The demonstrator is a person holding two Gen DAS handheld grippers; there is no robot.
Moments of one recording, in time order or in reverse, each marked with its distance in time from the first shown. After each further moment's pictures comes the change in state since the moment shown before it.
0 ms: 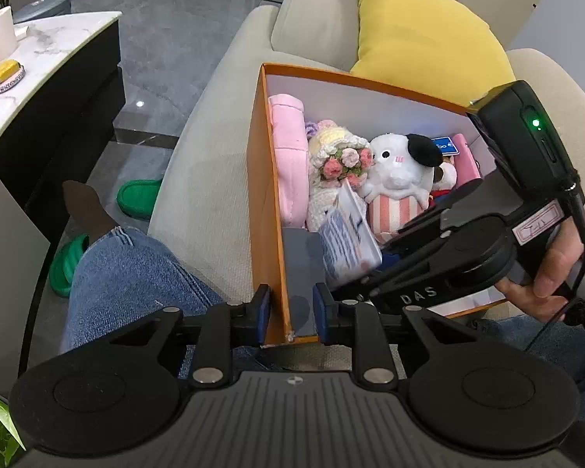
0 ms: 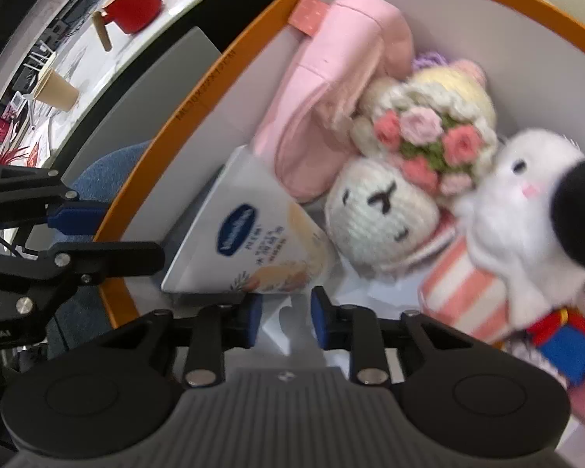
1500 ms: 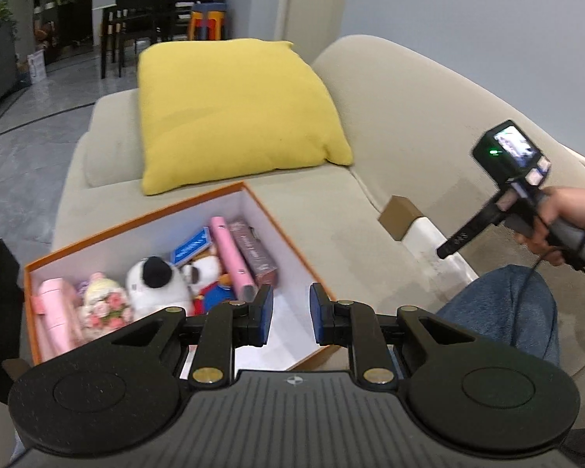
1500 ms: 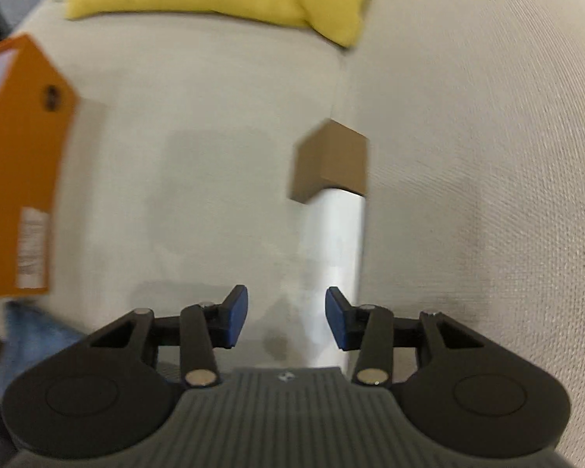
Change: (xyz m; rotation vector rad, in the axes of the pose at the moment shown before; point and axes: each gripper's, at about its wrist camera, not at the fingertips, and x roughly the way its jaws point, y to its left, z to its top) left arm -0.037 -0.217 0.024 0.437 -0.165 -0.165; right arm -0.218 -0.173 -0.254 0.667 -0.028 -0.696
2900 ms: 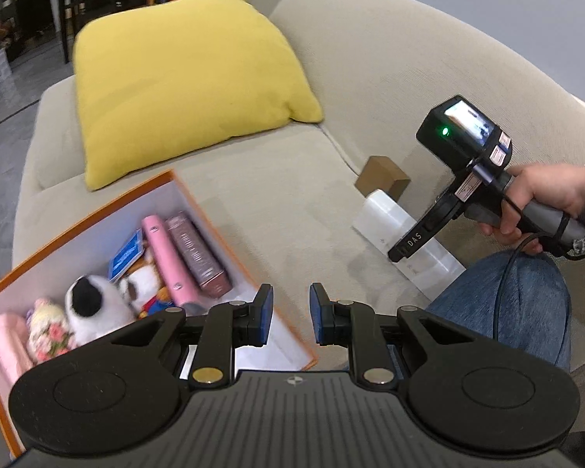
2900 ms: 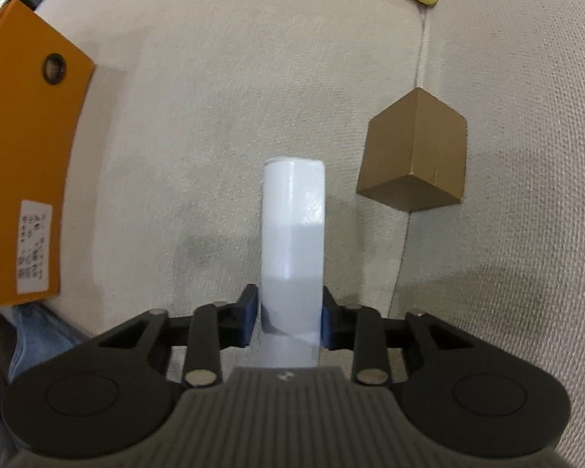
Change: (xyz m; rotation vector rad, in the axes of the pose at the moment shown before) left arm 0.073 -0.049 0.035 0.110 0.165 -0.021; right arm 0.052 -0.006 0.026 -0.058 0.086 0.237
